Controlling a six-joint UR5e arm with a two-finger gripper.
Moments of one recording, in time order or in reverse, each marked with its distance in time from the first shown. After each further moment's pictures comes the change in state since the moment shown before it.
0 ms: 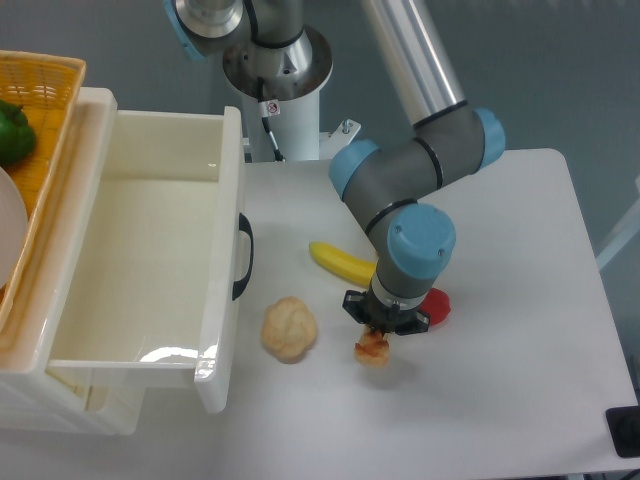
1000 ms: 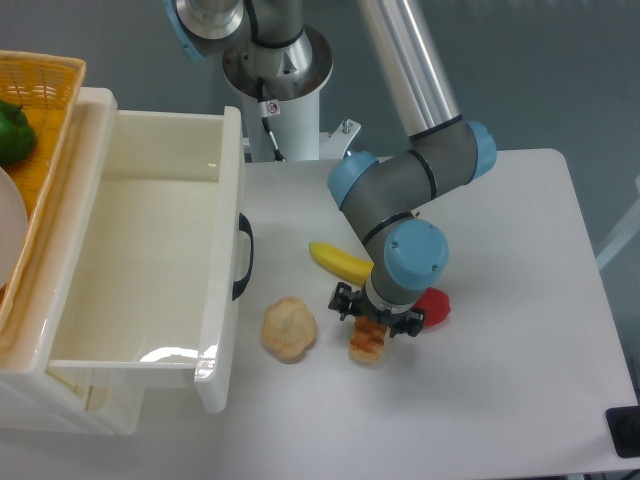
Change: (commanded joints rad) arm 0.002 -0.109 -0.052 0.003 -0.002 -0.095
